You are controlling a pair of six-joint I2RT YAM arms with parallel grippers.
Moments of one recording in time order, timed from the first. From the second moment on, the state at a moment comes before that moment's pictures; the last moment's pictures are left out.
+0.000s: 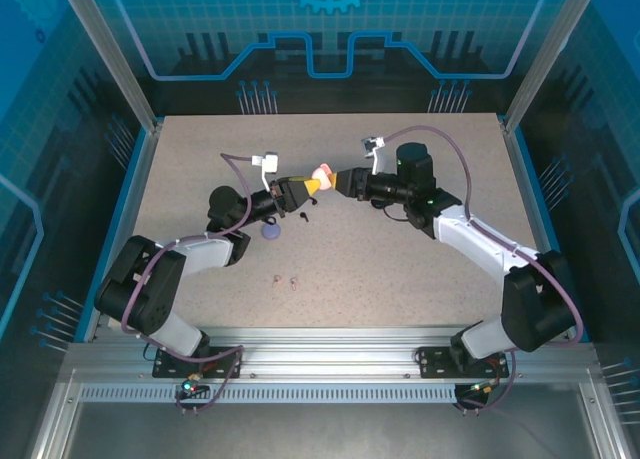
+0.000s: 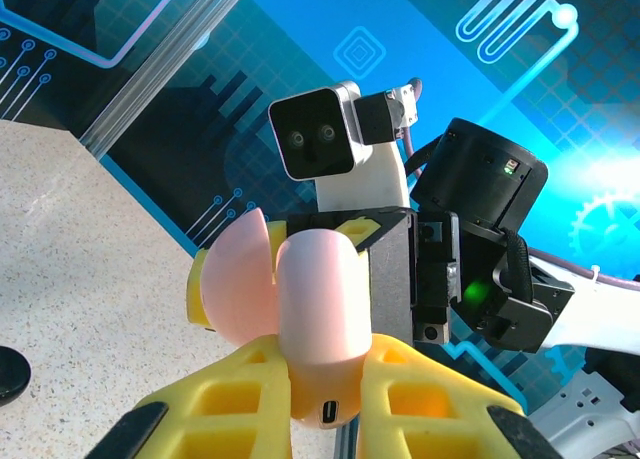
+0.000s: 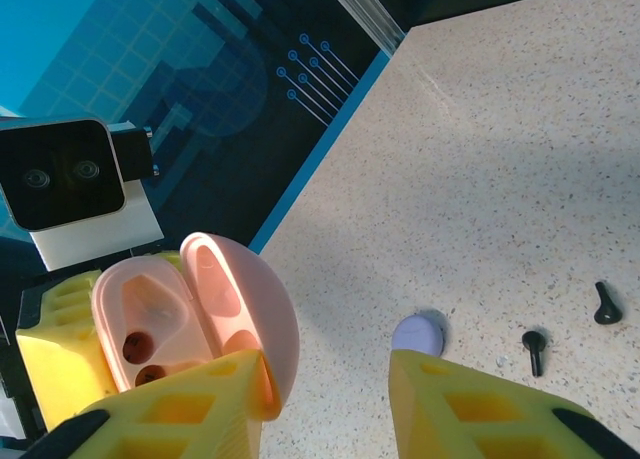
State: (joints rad) left arm -0.35 1.56 0.64 1.24 0.79 -1.01; right arm 0.45 1.46 1.01 0.13 -0.63 0.59
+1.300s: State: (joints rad) left arm -0.29 1.59 0.66 1.24 0.74 -1.02; right arm 0.45 1.45 1.19 -0.12 -0.52 0.50
